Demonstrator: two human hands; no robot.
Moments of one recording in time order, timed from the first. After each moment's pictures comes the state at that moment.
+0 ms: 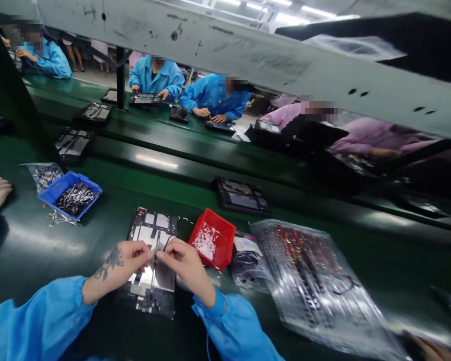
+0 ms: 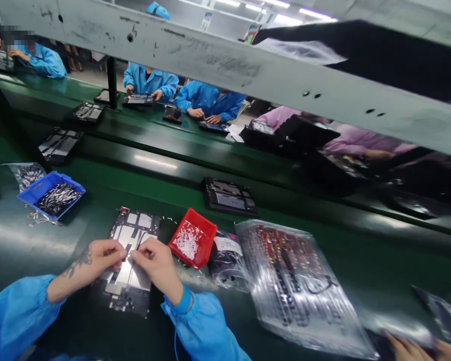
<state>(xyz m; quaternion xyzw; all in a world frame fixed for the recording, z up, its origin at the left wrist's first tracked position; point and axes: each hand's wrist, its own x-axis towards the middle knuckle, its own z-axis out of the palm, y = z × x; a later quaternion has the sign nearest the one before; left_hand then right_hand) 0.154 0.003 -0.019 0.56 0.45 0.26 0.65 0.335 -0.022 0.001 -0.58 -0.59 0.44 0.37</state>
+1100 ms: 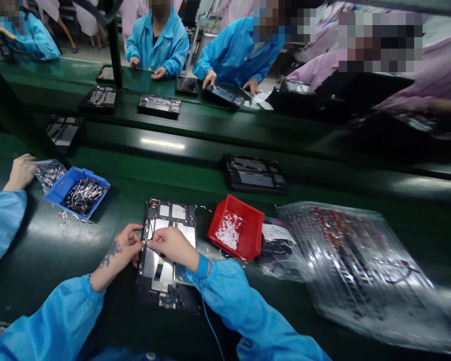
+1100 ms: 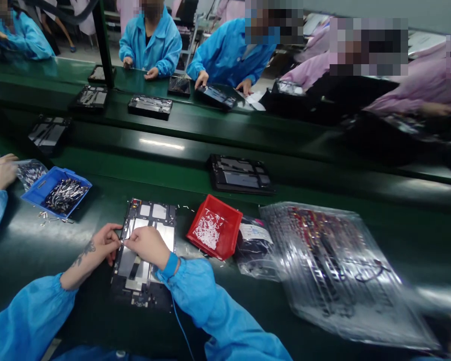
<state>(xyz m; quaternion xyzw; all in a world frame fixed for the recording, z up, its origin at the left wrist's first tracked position) 0.116 0.029 -0.071 0.45 0.53 0.28 0.66 0.284 0.030 -0.036 -0.61 -0.59 0.49 0.18</state>
